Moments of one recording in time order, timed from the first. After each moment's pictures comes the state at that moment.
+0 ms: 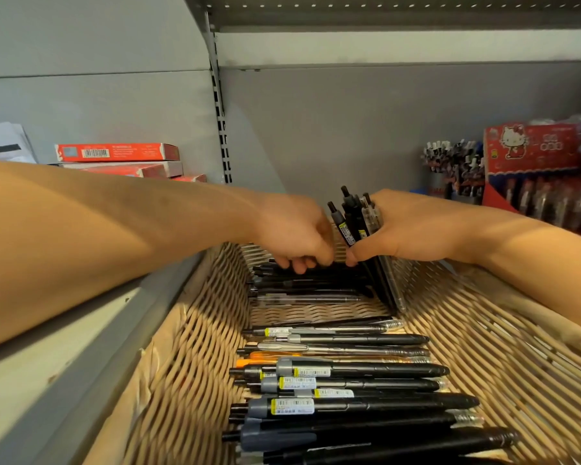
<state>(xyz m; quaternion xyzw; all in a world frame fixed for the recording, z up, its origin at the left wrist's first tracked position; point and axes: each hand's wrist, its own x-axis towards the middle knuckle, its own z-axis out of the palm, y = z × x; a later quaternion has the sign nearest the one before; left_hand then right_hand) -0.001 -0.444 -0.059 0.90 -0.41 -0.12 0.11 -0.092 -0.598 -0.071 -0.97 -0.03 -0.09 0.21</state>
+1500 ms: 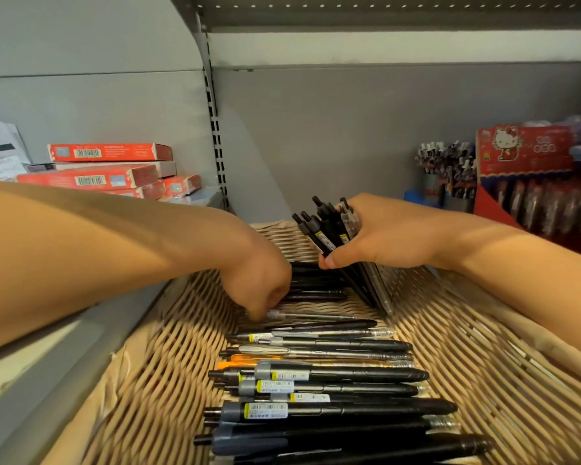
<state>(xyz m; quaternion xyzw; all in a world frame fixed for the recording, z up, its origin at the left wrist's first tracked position) -0.006 -0.440 -0.081 0.83 -0.42 -0.14 -0.33 -0.084 -0.602 -0.076 -0.96 -0.09 -0.07 0.26</state>
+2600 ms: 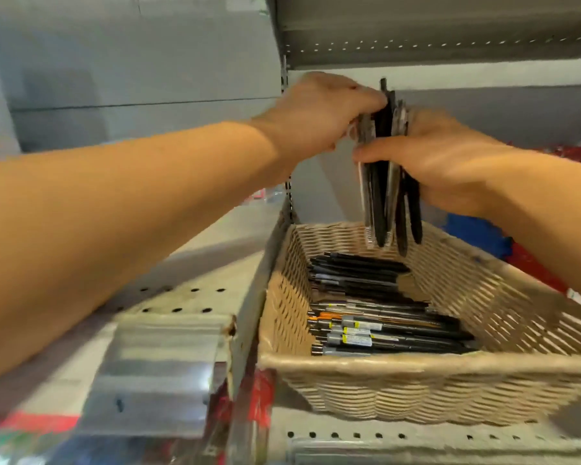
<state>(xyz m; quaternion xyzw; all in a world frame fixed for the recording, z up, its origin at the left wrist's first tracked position) -0.081 -0.370 0.019 0.77 -0.37 0.17 0.49 -0.127 -0.523 -0.012 -0.82 -0.11 -0.23 0.52</state>
